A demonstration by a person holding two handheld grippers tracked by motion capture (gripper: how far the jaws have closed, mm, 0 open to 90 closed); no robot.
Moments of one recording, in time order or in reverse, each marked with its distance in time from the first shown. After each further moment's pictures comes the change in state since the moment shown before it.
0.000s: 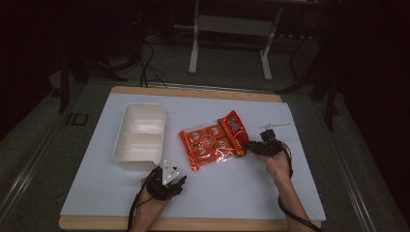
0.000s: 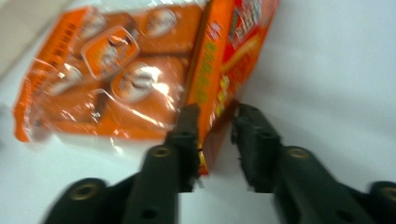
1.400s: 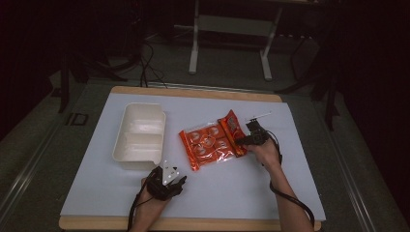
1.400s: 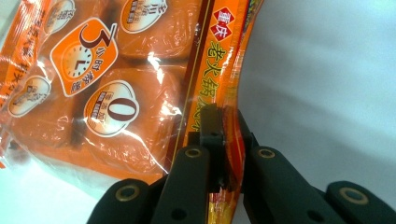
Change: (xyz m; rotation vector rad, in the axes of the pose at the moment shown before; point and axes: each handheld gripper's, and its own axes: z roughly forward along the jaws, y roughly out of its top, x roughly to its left) left arm 0.000 0.000 0.000 -0.001 0.001 0.003; right arm -0.009 0.029 0.053 0.207 0.052 0.047
